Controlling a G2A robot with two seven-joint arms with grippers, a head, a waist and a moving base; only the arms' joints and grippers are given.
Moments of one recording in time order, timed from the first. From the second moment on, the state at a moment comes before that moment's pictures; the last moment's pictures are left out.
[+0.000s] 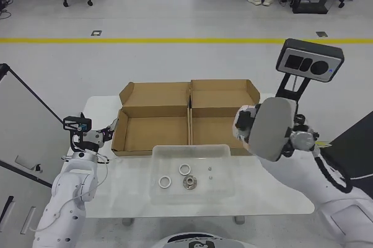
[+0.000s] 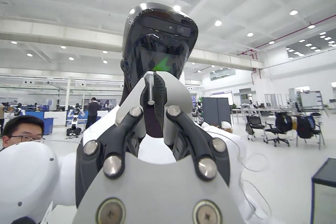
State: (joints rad) left arm 1.73 -1.15 -1.60 -1.80 1.33 0.00 0.00; right arm -0.86 -1.11 0.85 -1.96 1.09 -0.97 0.85
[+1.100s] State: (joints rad) left arm 1.73 -1.15 -1.60 -1.80 1.33 0.00 0.00; right arm -1.01 -1.18 1.00 -1.97 1.14 -0.90 0.92
